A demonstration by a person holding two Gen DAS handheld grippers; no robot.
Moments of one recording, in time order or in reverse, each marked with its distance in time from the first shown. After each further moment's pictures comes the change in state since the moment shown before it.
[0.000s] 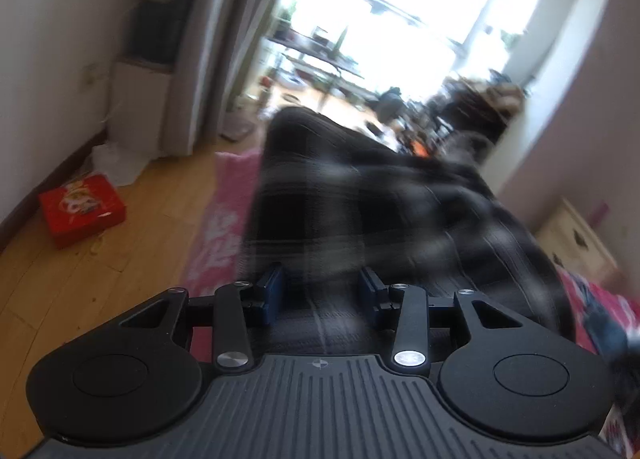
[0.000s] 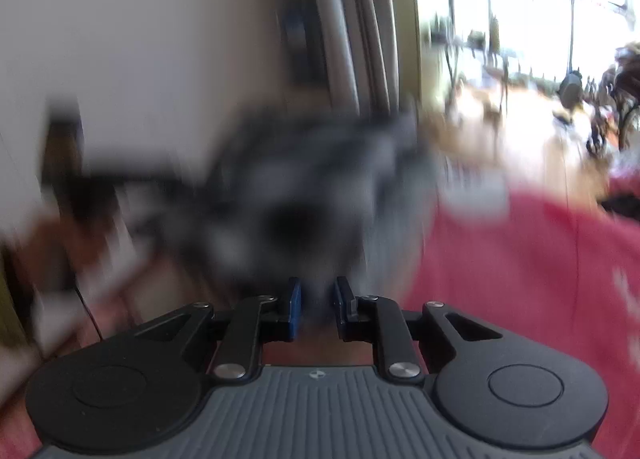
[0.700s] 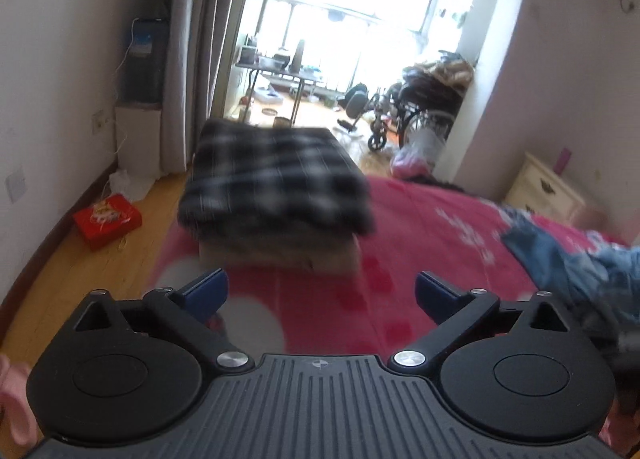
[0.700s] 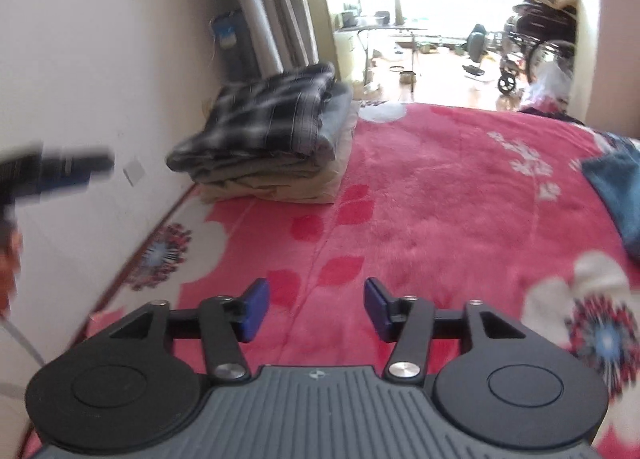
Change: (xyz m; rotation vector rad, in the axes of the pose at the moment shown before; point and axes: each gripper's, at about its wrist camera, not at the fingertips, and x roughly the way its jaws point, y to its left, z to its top) left arm -0.240 -0.154 -0.115 0.243 0.013 0.064; right arm -0.206 0.052 -0.125 0.302 -0.090 -0.085
